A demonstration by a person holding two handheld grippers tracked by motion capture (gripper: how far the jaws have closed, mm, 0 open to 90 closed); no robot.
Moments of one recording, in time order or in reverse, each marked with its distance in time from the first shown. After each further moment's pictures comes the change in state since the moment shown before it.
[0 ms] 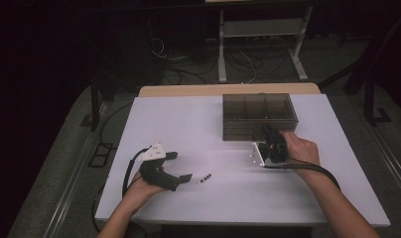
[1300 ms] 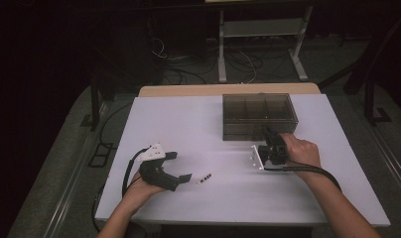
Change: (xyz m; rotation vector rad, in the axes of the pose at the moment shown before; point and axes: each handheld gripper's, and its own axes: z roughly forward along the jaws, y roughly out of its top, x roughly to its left) left arm 0.000 0.000 -0.001 -0.003 0.002 0.000; right arm 0.003 0.001 -0.006 0.002 -0.027 -0.044
